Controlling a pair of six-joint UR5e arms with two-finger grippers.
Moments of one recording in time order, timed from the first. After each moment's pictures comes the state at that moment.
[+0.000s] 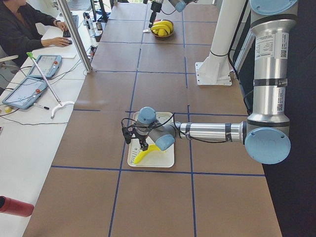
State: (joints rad) left arm -1.12 -1.52 -1.53 -2.40 -2.18 -1.25; right arm 0.82 -1.30 2.07 -1.21 1.99 1.25
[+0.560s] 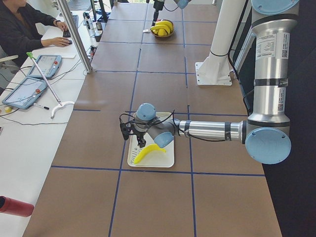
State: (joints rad) left arm -1.13 -1.53 -1.56 -2.40 -2.17 -1.25; right arm 0.85 -1.65 2.22 -1.25 2.01 0.97
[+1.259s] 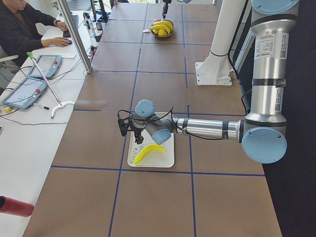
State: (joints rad) left arm -1.13 -1.55 -1.56 -2.40 -2.18 -1.25; right arm 1.05 -1.89 2.04 -0.88 2.25 0.88
